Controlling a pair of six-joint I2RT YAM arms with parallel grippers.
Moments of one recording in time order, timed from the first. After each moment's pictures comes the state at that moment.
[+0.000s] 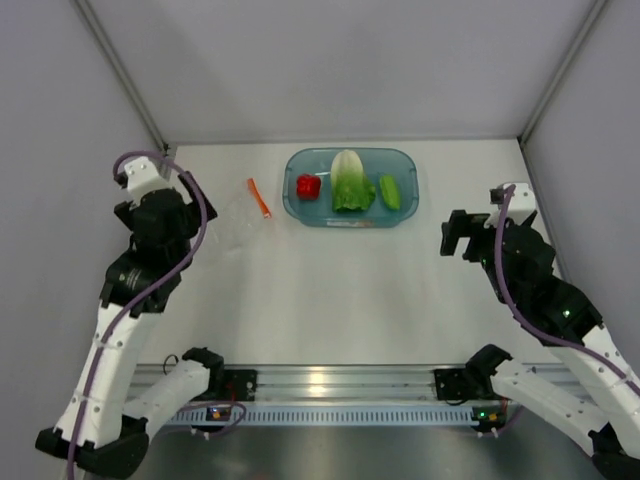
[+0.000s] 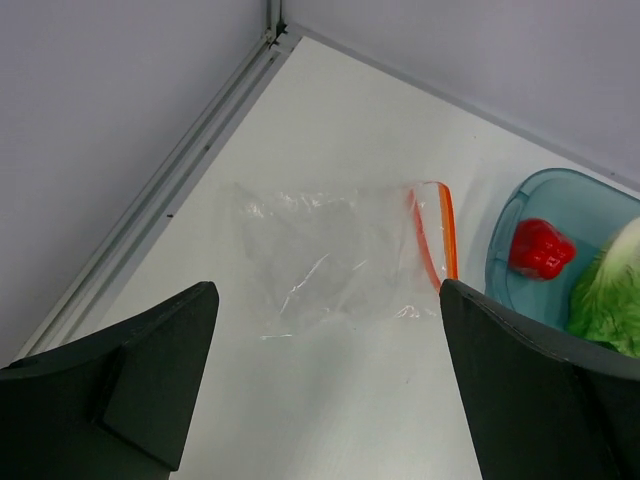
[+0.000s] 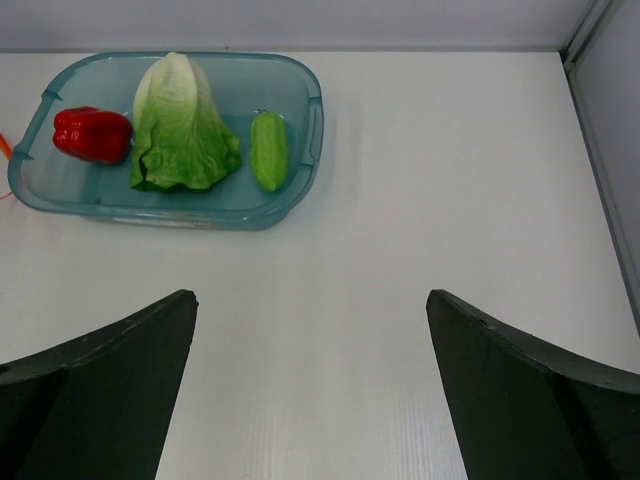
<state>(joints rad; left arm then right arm) -0.32 0.93 1.27 -0.72 -0.67 -0.42 0.64 0.68 1.00 -0.62 0.55 0.20</state>
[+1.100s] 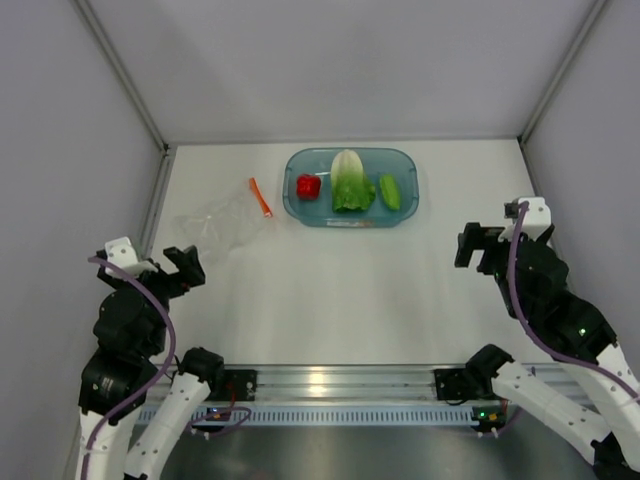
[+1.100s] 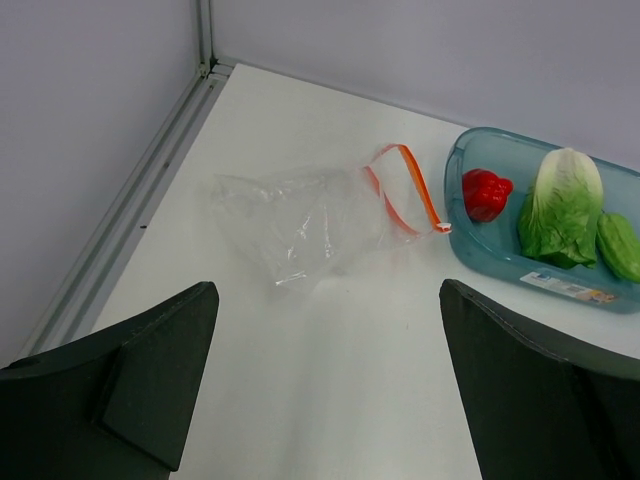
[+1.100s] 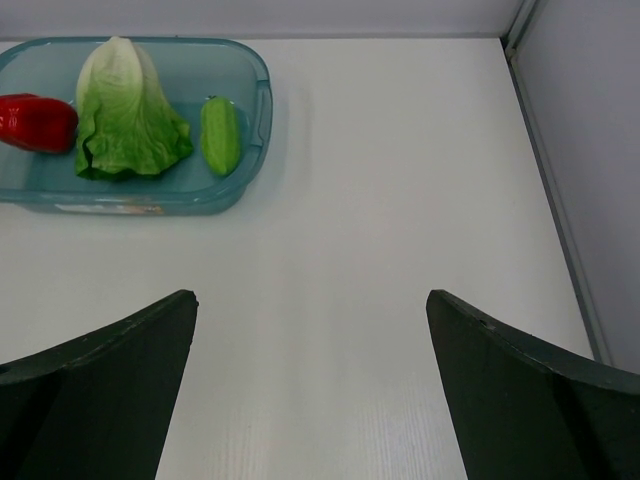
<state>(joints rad) -0.32 0.31 0.94 -0.73 -0.46 -0.26 0.64 0.56 0.98 -0.73 0.63 0.18</state>
